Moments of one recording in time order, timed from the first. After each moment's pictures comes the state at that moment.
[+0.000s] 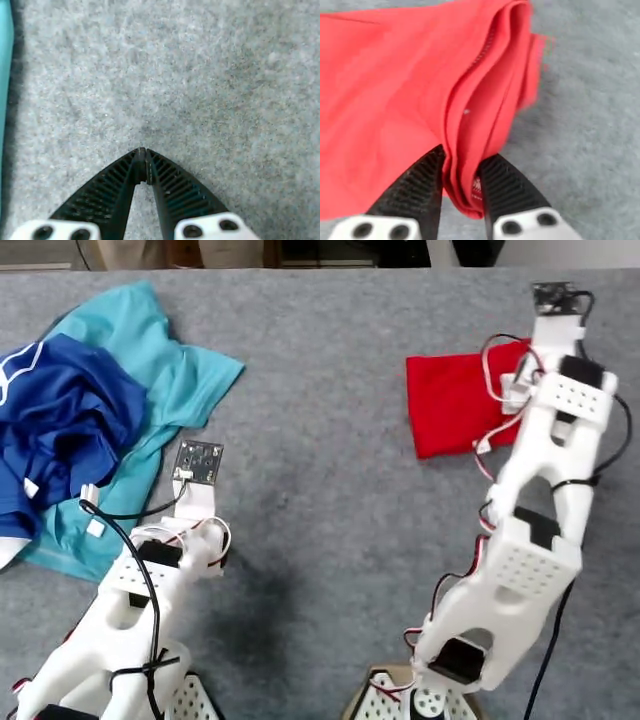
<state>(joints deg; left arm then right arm) 8.3 -40.0 77.2 30.5 -6.9 22.2 32.0 -24.7 62.5 15.5</state>
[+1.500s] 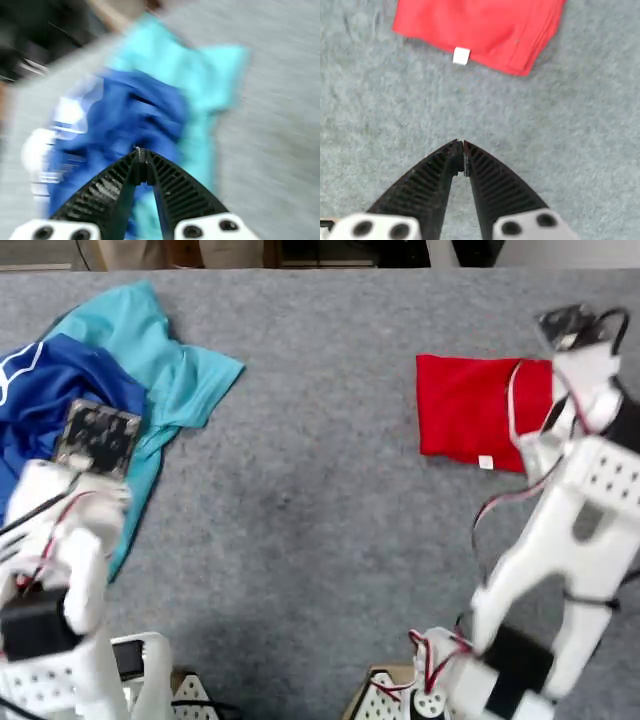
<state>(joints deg) -18.5 -70.7 40.6 65.5 -42.5 25.6 -18.0 0.5 93.8 31.1</state>
